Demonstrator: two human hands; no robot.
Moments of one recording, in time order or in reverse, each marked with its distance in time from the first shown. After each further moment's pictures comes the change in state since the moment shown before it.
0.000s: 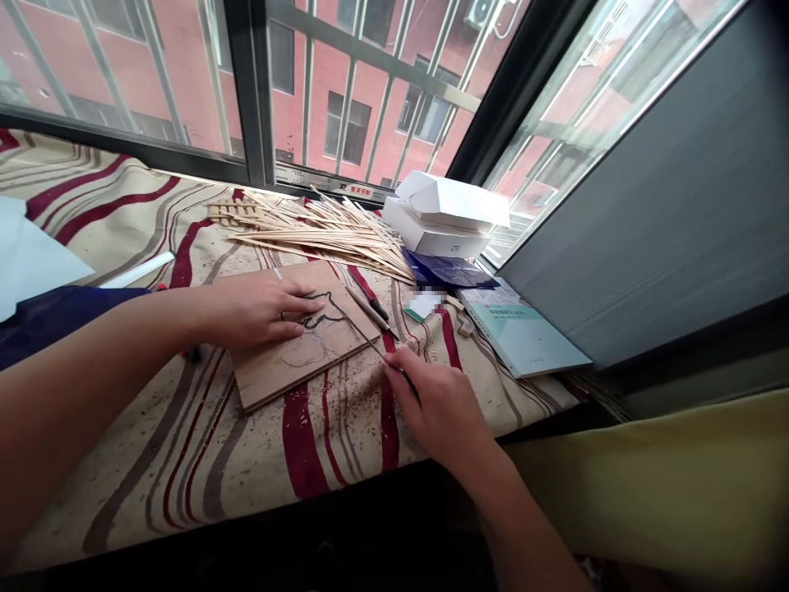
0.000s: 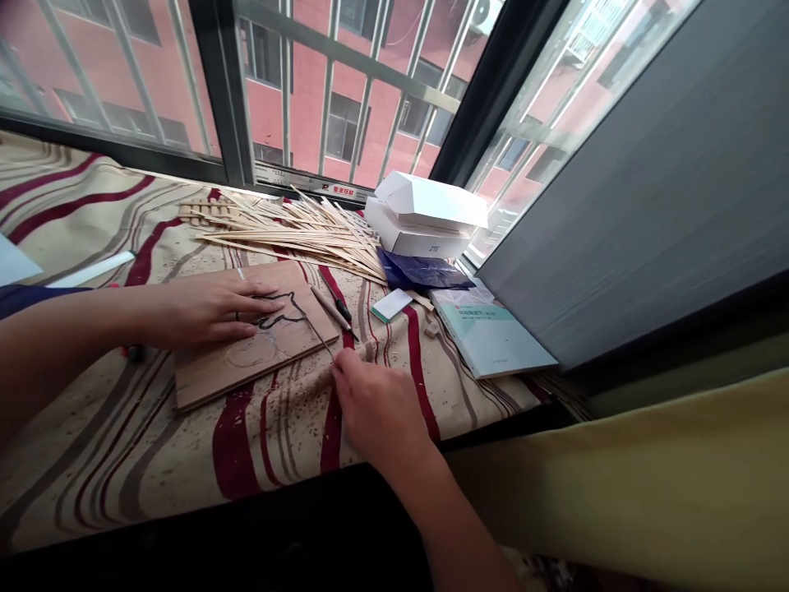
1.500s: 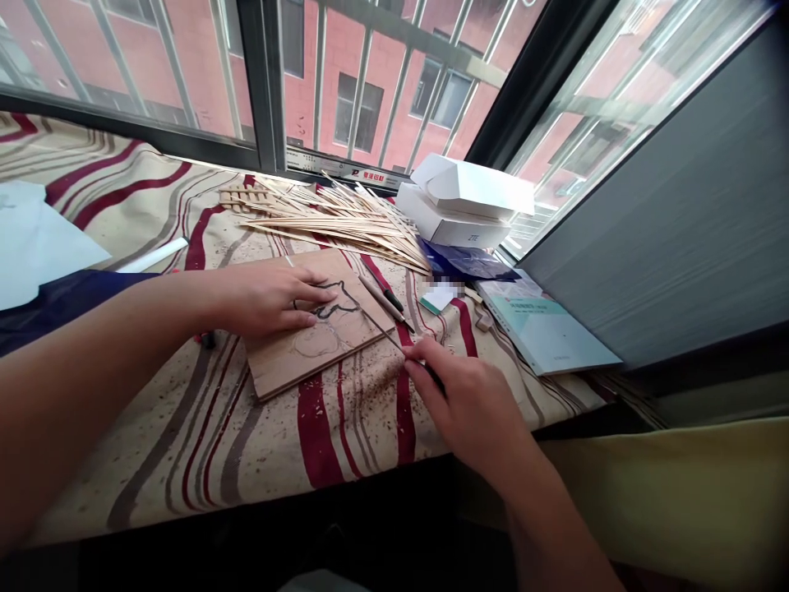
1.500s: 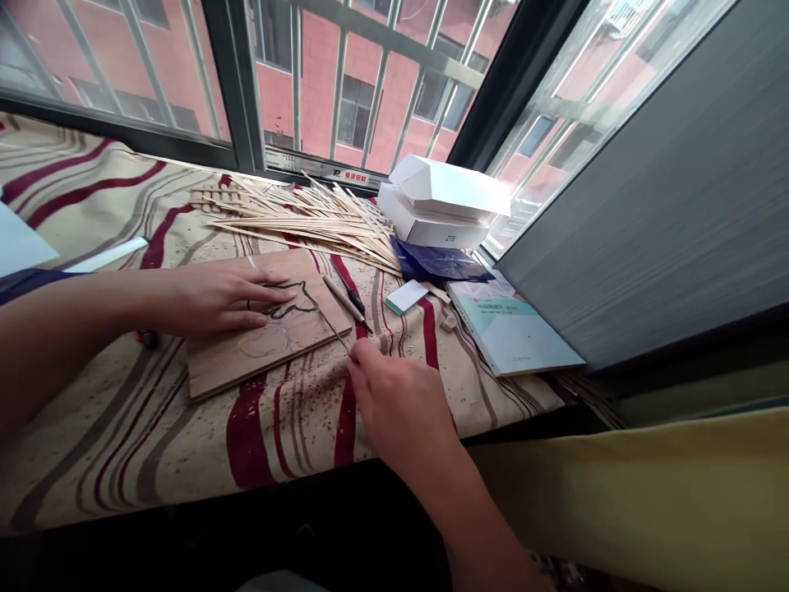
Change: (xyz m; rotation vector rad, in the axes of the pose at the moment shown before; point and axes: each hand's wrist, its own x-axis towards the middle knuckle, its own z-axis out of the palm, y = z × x) left_hand 0.000 0.005 -0.004 0.038 -0.062 -0.032; right_hand 0.001 -0.001 -0.016 -0.069 -0.034 0.041
